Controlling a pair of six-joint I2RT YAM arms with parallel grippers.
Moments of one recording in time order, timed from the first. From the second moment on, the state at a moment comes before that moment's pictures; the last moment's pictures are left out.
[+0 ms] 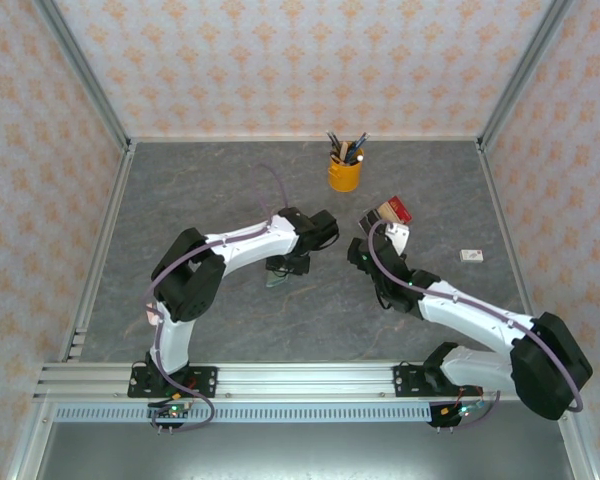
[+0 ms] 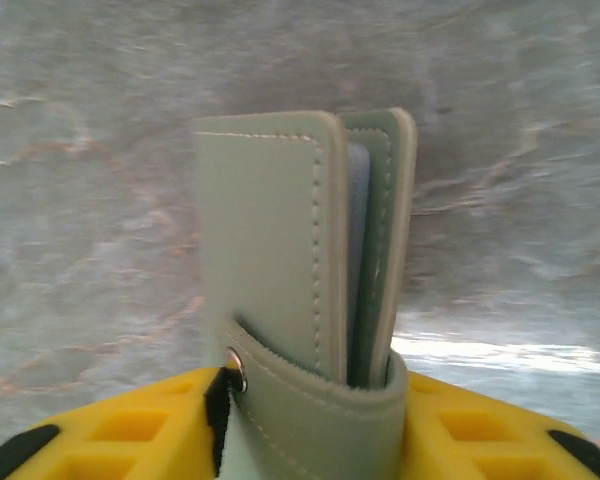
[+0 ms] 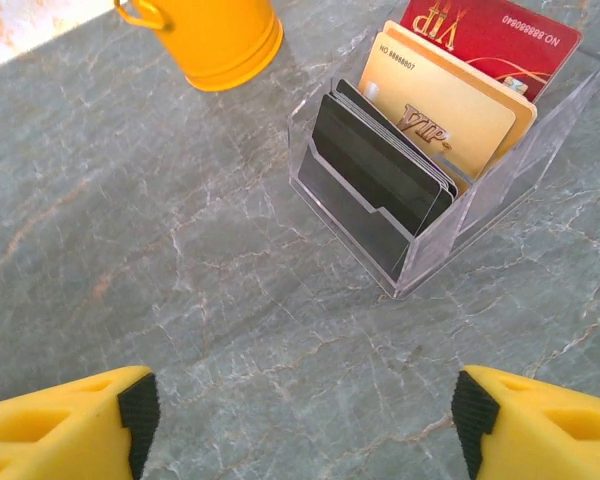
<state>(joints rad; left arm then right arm) -0.78 1.99 1.51 -1.09 -0.28 -0.79 0.70 1.13 0.56 -0.14 0.50 0.81</state>
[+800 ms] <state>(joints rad) -0.48 1.71 1.13 -0.70 0.18 -0.80 0.70 1.46 0.68 -0.03 0.06 0.69</state>
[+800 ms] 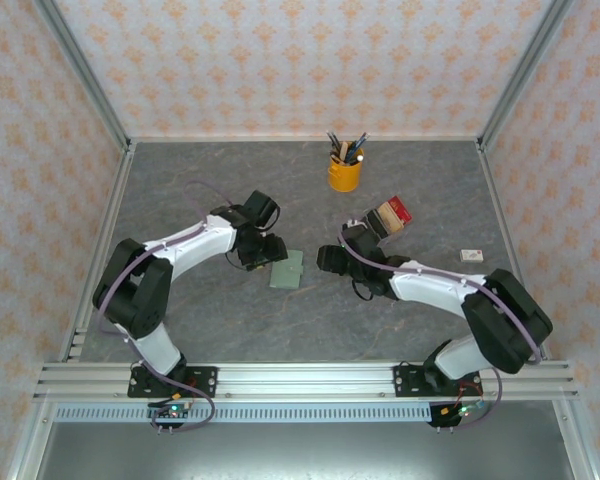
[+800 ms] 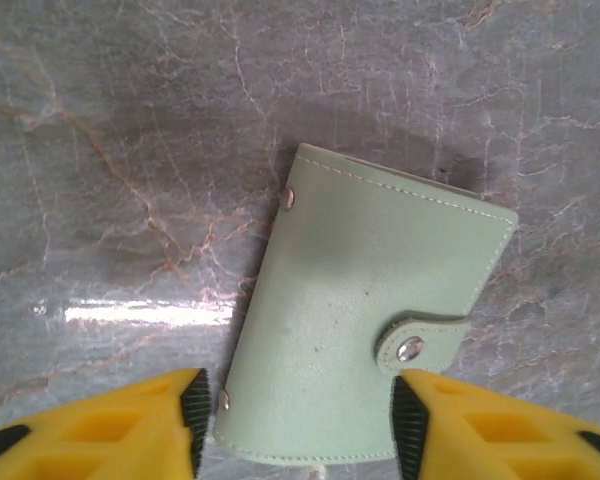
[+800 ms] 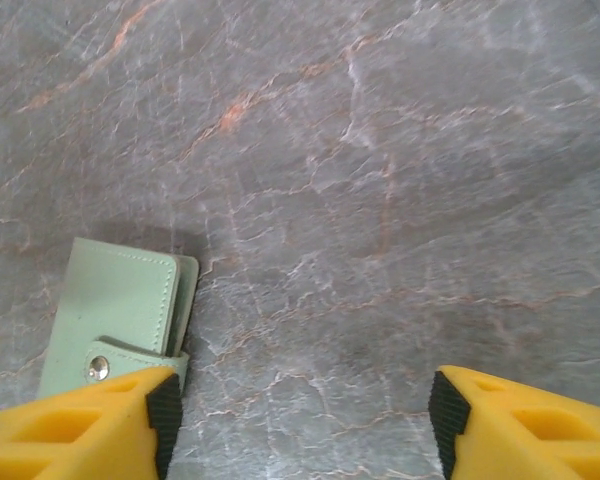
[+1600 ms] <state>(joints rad) -0.60 1.78 1.03 -0.47 0.25 -0.90 0.70 1.54 0.76 -0.07 -0.03 0.64</state>
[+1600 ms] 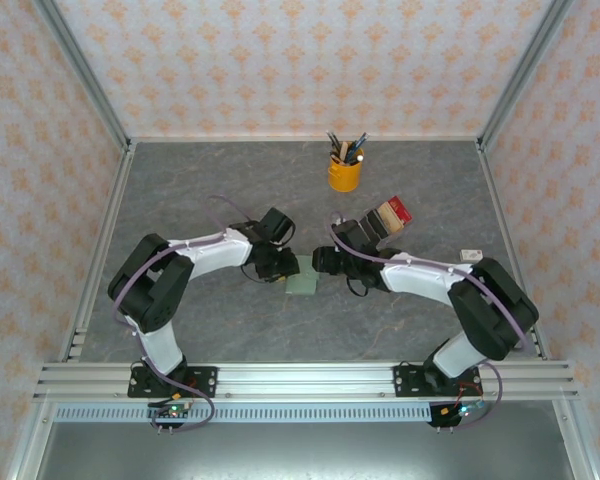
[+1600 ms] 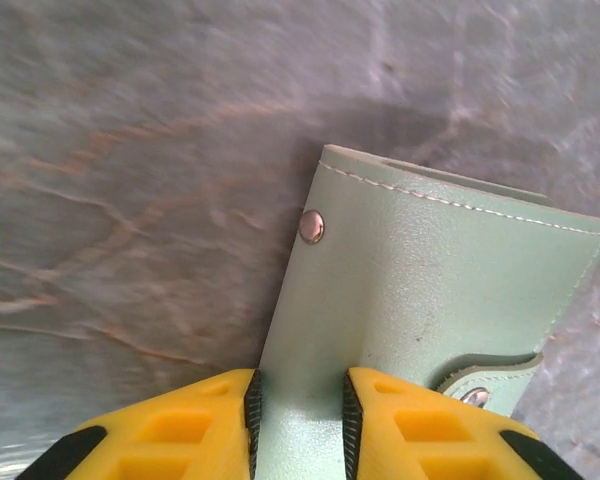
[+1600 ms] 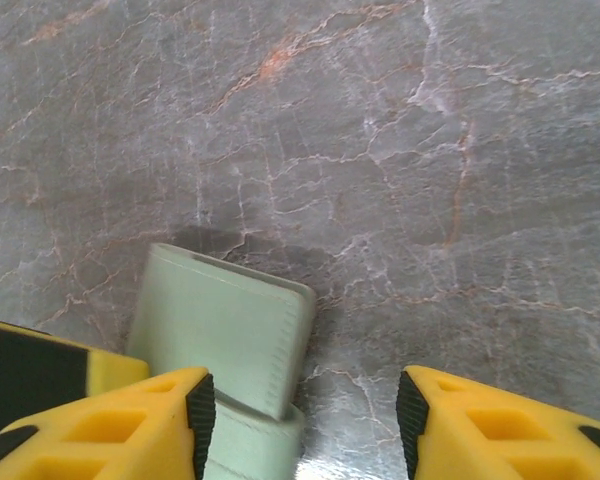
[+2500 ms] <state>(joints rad) -0.57 1.76 0.93 -0.31 0.39 -0.94 0.69 1.74 0.92 -0.19 -0.14 0.66</state>
